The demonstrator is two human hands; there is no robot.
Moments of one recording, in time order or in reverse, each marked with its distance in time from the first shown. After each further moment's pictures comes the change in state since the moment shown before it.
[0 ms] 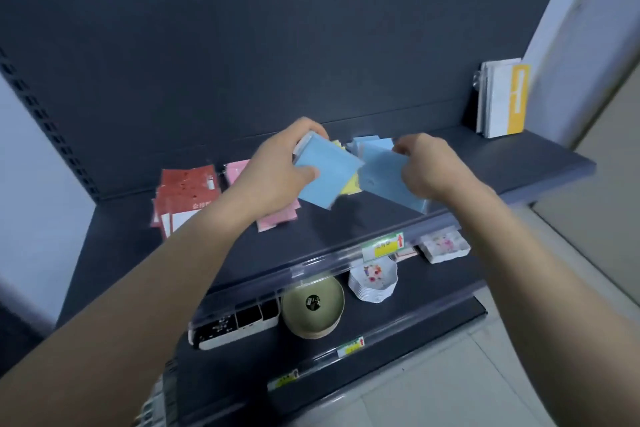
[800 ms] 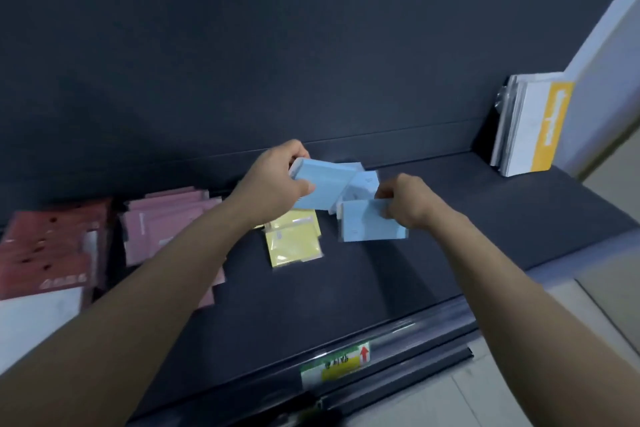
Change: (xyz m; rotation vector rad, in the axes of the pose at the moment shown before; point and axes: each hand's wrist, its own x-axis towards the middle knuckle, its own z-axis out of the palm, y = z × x) left_hand 0.200 -0.066 0.097 0.007 -0.014 -0.212; right_hand 0.219 0.111 0.067 -0.050 -0.317 -0.068
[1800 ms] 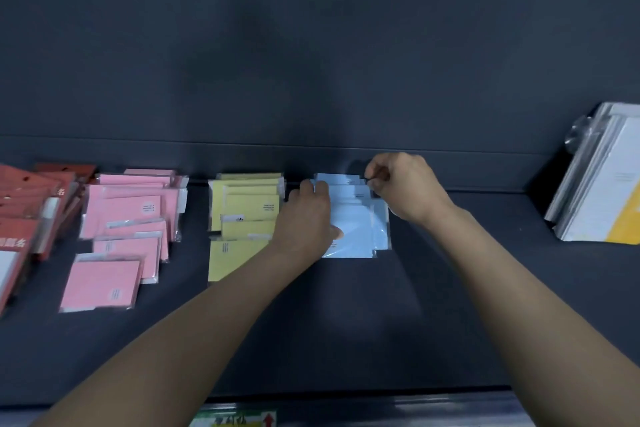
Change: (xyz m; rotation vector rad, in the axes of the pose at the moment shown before) left_hand 0.077 -0.006 0.145 0.650 0.077 -0.302; right_hand 0.097 0.037 -0.034 0.076 0.092 -0.385
